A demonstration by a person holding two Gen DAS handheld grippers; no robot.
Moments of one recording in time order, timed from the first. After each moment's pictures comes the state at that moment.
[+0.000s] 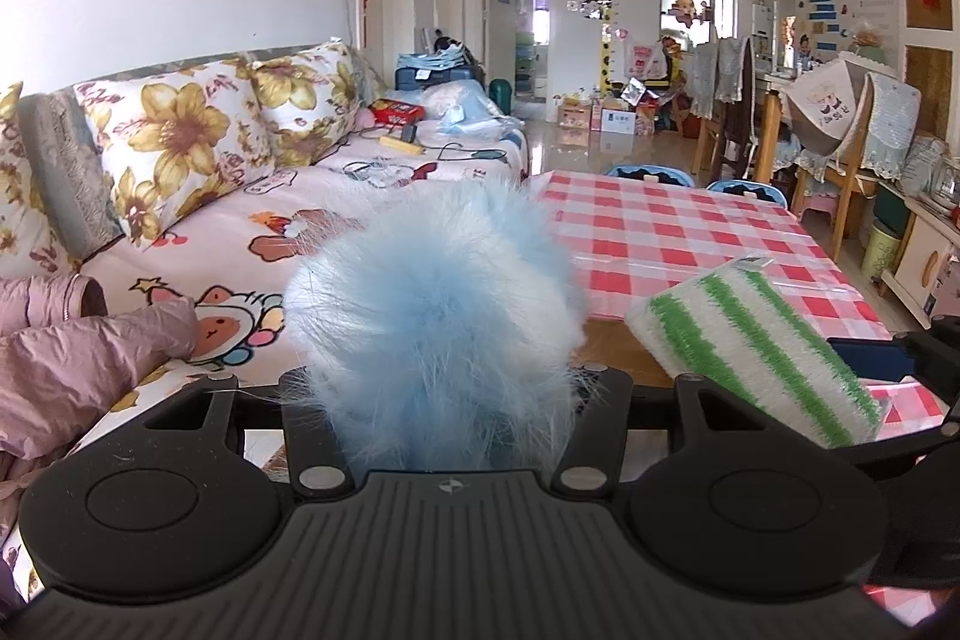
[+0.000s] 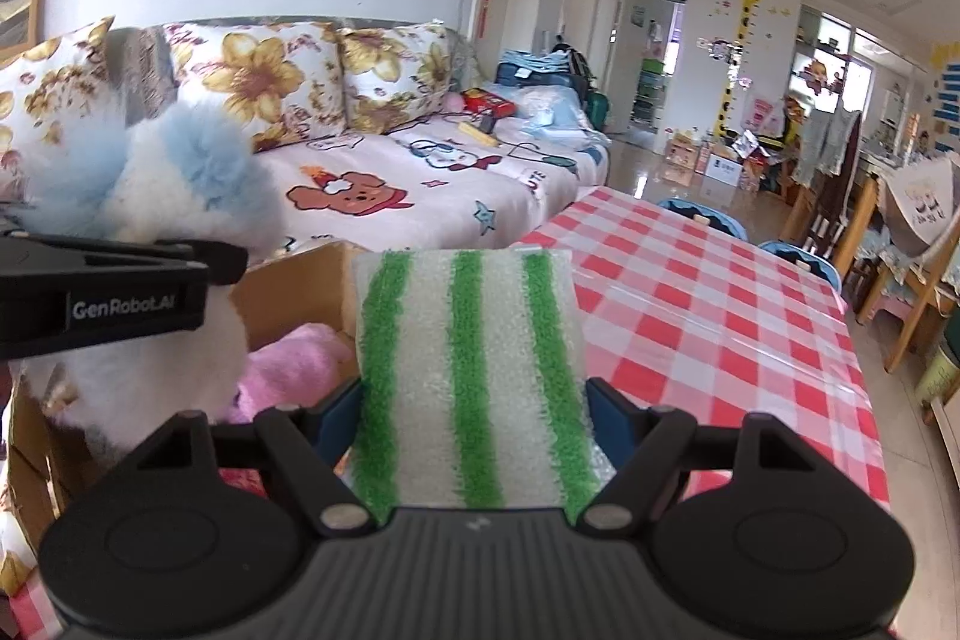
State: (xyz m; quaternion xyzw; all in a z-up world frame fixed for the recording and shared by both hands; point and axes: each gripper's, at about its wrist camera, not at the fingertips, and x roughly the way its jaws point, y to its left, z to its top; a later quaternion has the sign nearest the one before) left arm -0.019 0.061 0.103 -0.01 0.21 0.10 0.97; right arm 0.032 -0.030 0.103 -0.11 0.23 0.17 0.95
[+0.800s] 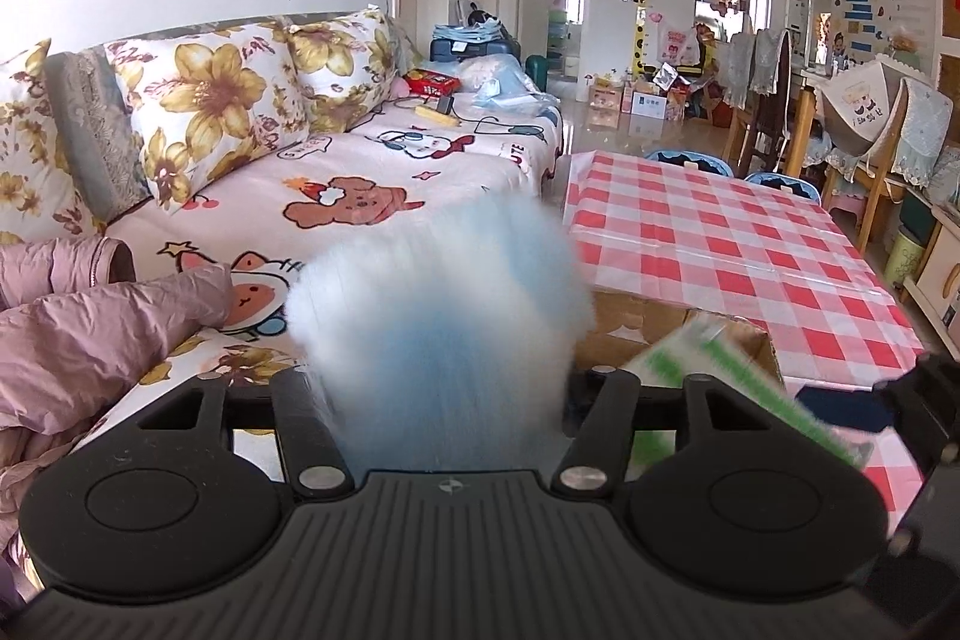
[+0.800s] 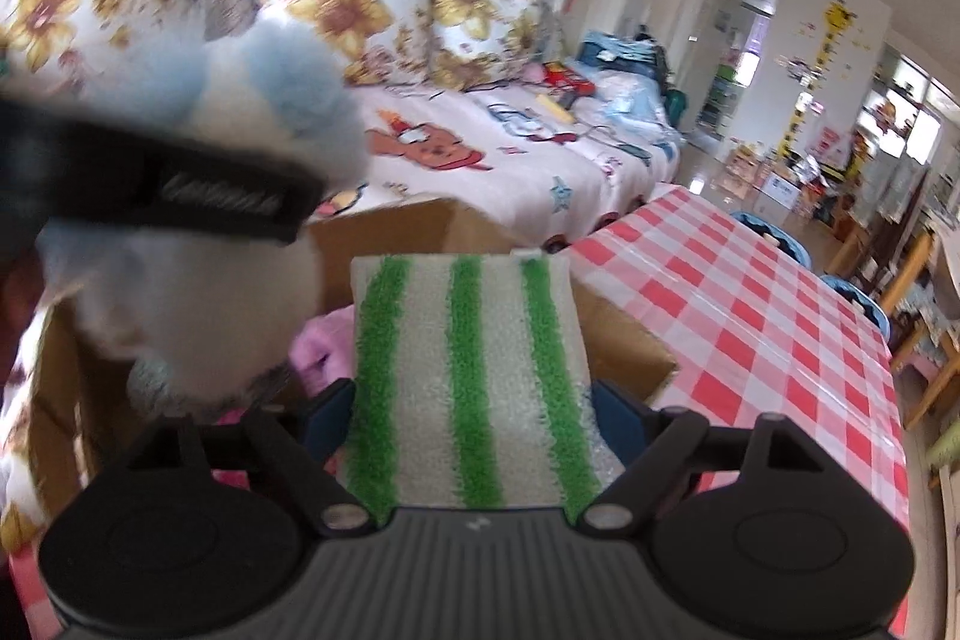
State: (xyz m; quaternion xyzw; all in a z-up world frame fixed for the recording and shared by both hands) left arm -0.031 0.067 0.106 -0.04 0.24 0.13 0.96; right arm 0.029 0.033 0.086 -0.19 0.25 0.22 0.92
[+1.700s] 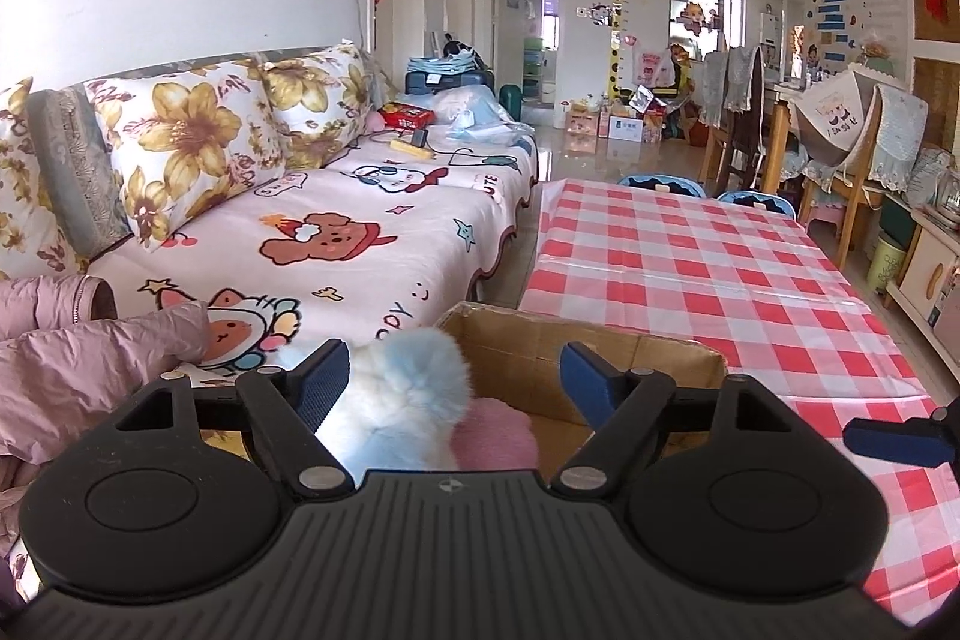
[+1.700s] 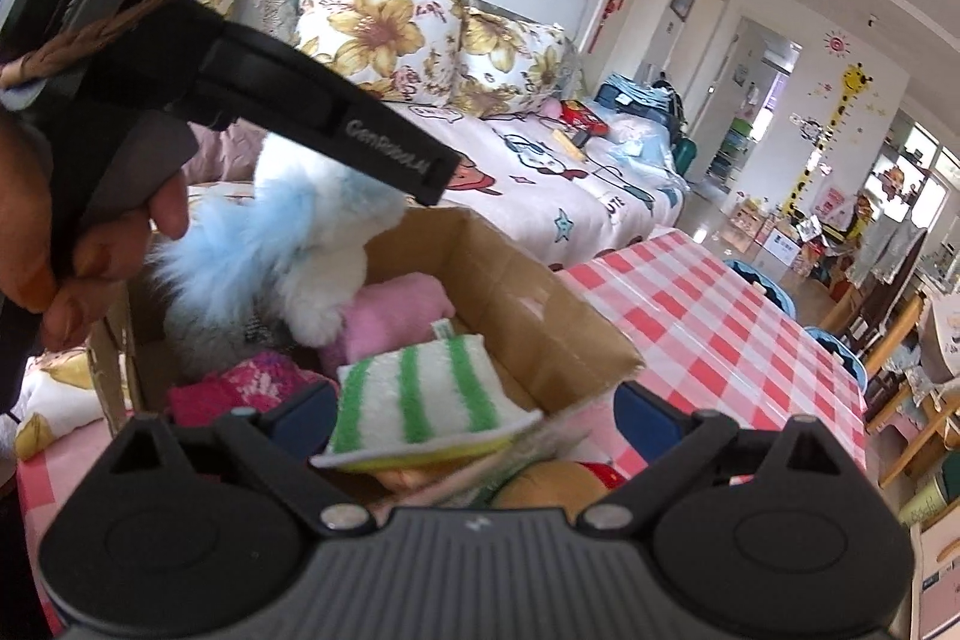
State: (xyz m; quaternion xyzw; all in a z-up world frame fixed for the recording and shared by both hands) left arm -0.032 0.055 0.111 -0.02 0.21 0.11 0.97; right arm -0.017 0.006 0.096 -0.23 0.21 0.23 0.92
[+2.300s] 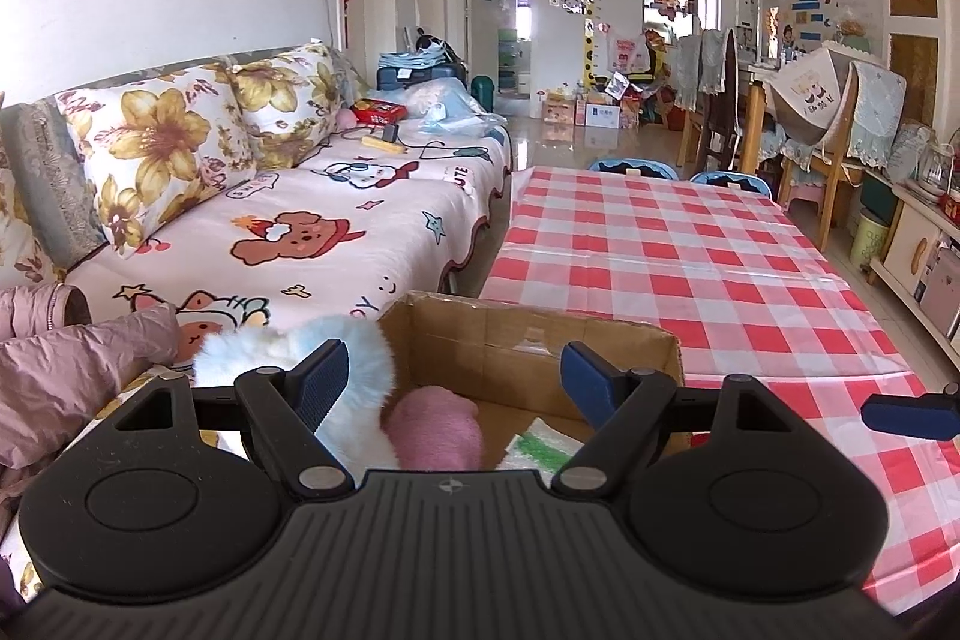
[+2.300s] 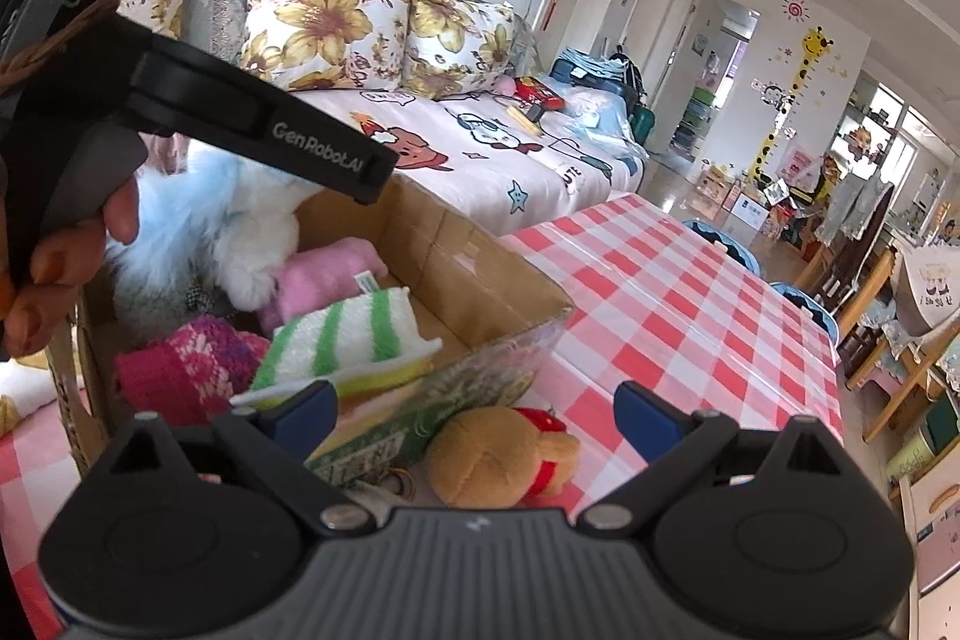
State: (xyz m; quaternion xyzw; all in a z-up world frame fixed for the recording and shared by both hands) left arm -0.020 0.057 0.105 0.00 0.21 0.09 0.97; right arm -0.009 -0.030 0.090 -0.21 0.23 0.20 0.93
